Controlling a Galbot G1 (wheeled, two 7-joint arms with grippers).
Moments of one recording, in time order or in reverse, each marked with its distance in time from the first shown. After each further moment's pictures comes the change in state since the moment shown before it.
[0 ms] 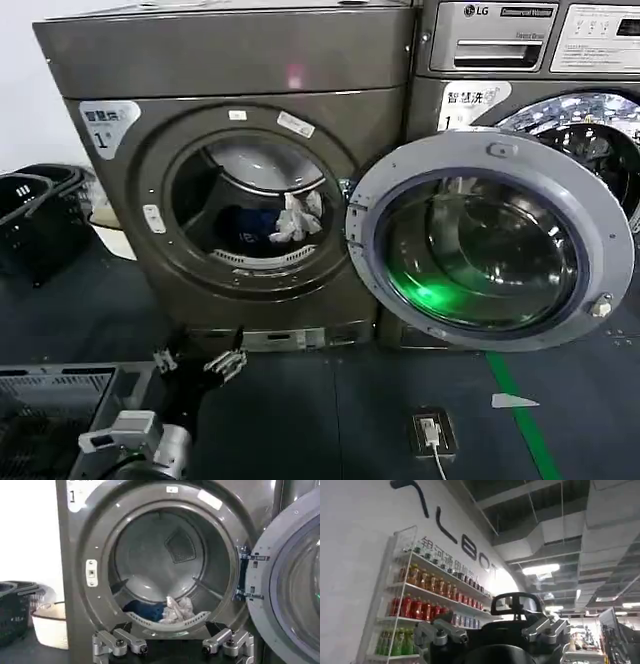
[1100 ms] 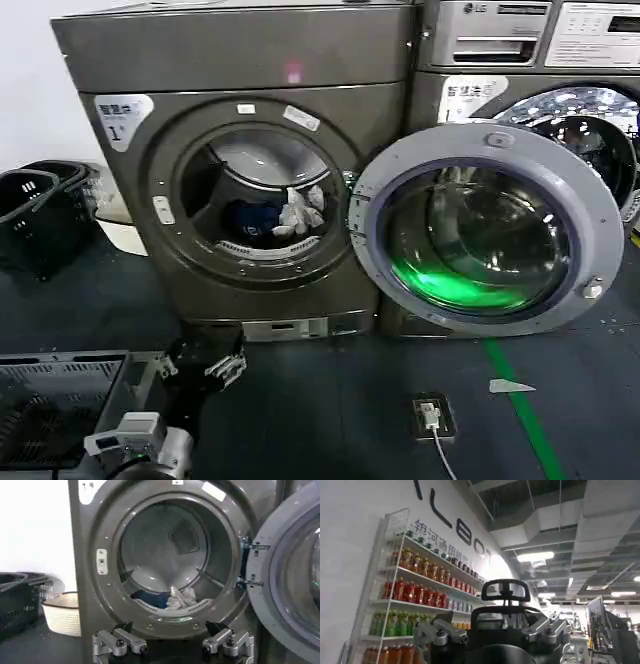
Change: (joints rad) left arm 0.023 -0.012 0.017 -0.011 0.016 -0.003 -0.009; right arm 0.001 -0.012 0.003 -0.013 -0.002 -0.014 0.018
